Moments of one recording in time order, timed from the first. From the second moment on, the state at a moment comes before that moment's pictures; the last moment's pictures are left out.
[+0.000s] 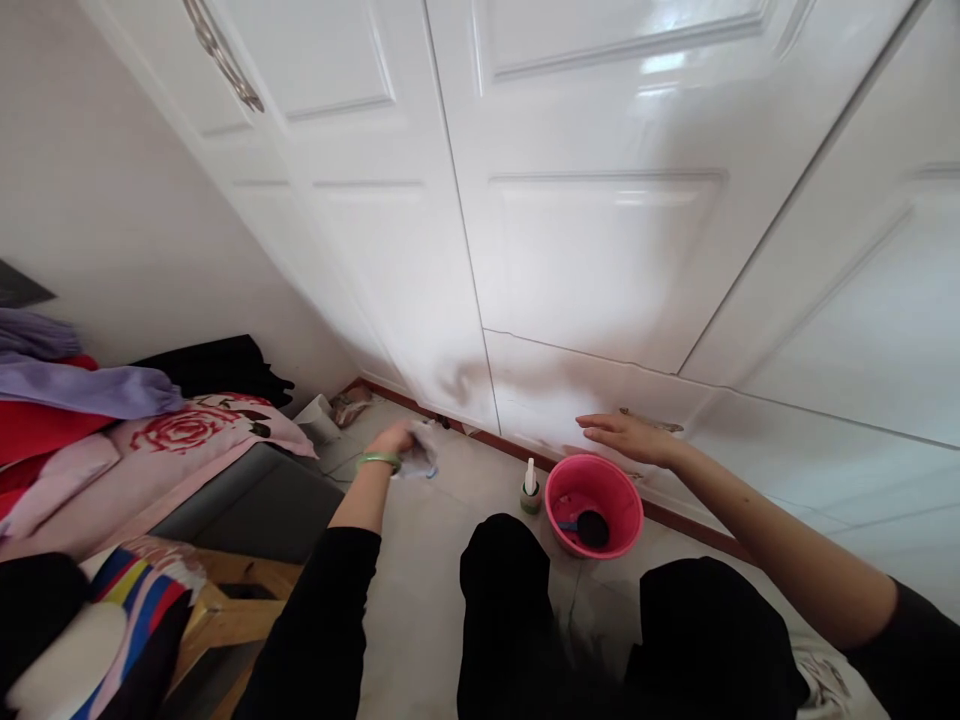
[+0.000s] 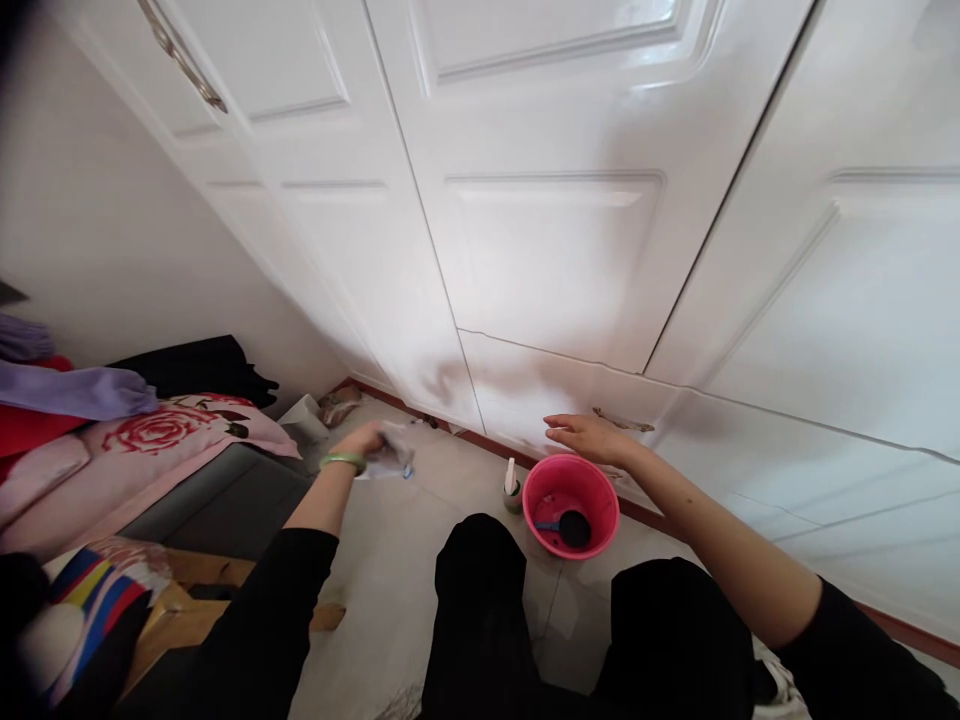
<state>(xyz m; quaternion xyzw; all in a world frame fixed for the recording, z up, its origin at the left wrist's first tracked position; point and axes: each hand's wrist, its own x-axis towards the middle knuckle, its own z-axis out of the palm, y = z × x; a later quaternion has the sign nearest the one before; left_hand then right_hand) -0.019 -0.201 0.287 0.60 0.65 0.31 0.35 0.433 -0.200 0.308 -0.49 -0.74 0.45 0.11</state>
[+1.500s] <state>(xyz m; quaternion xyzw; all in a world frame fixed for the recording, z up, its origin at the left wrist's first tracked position) 0.333 -0.056 0.377 0.81 0.28 0.41 -0.31 0.495 -0.131 0.411 -0.42 -0.77 -0.29 0.38</state>
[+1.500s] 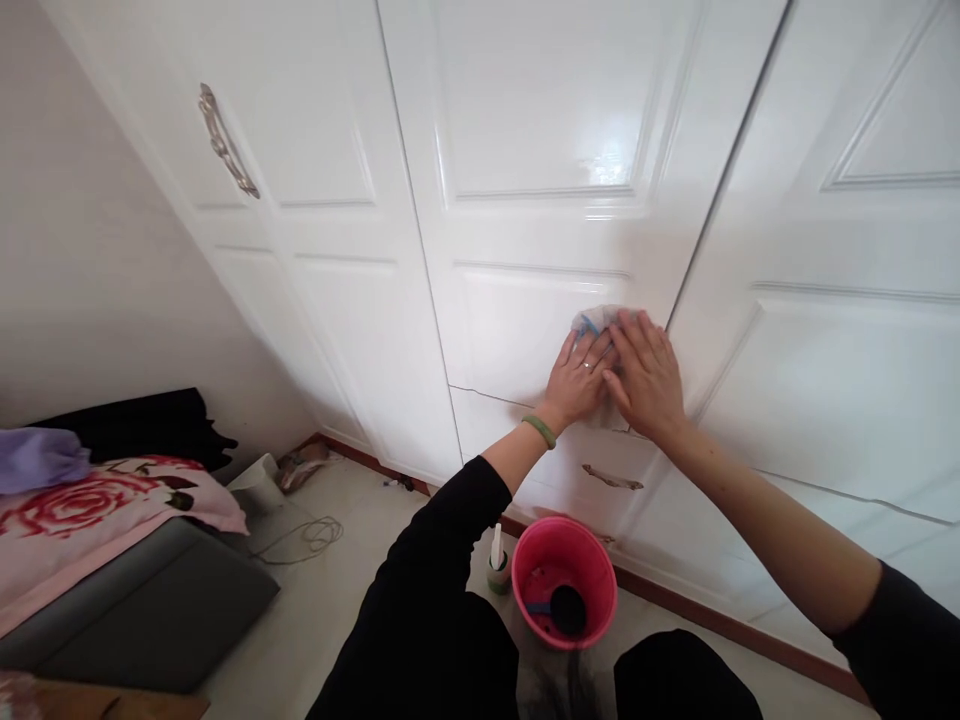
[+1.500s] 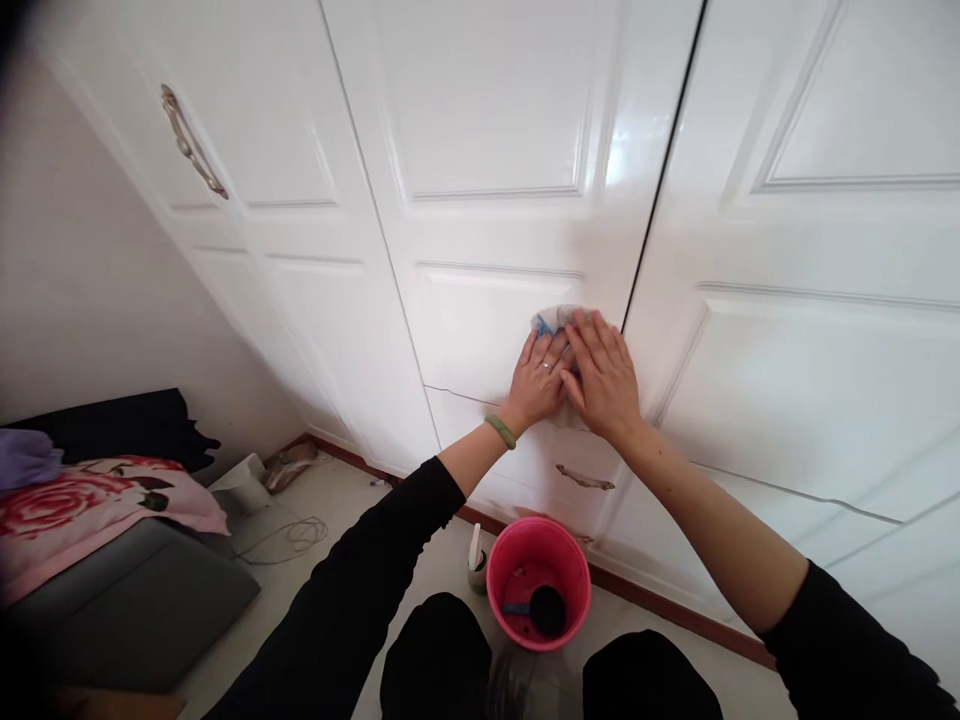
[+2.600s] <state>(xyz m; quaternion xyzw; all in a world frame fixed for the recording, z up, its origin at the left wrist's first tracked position) 0.238 -0.022 0.310 0.56 0.57 0.60 -0.04 0.310 -0.036 0.411 -0.21 -0.94 -0.10 0.24</state>
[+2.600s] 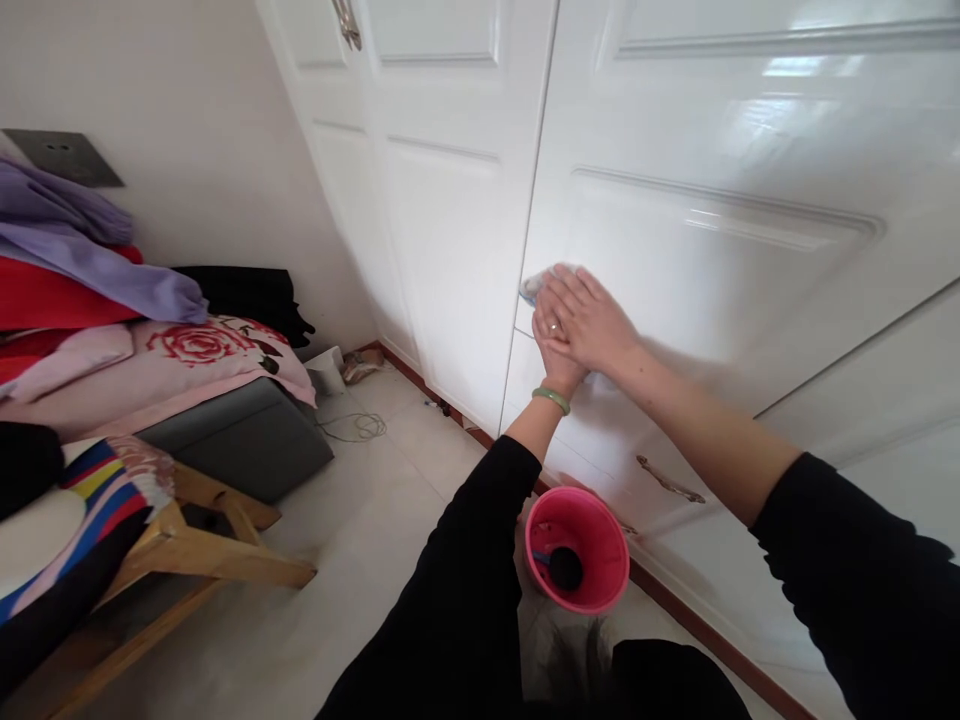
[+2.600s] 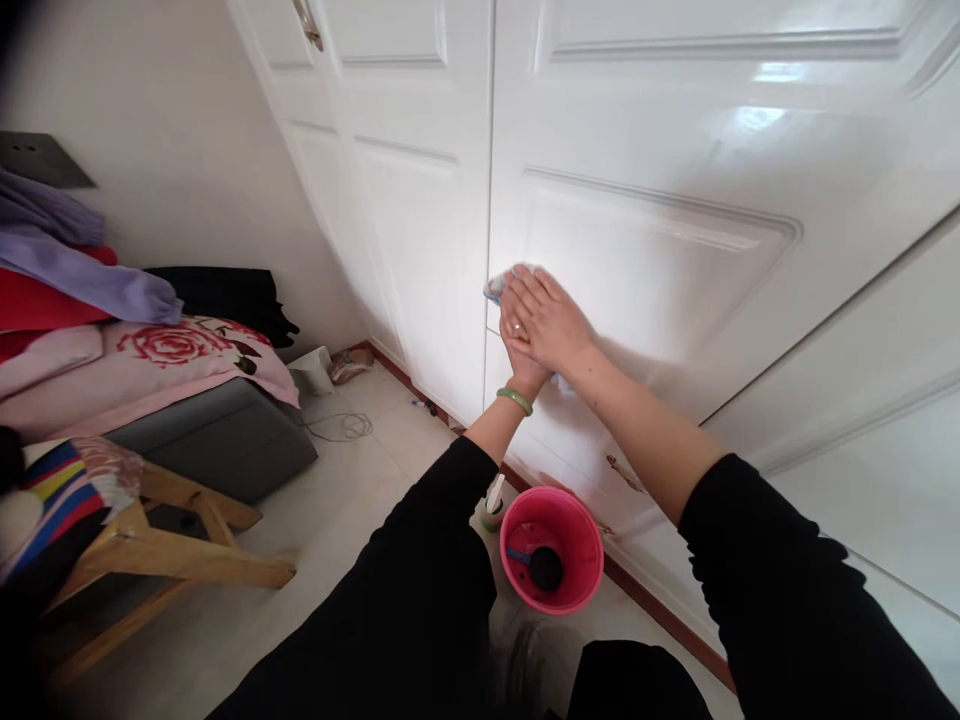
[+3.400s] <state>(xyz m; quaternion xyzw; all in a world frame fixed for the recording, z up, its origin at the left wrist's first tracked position) 0.238 0.029 0.435 0.55 0.54 0.61 -0.19 0.309 -0.034 0.502 -0.24 -0.91 -0.20 0.29</state>
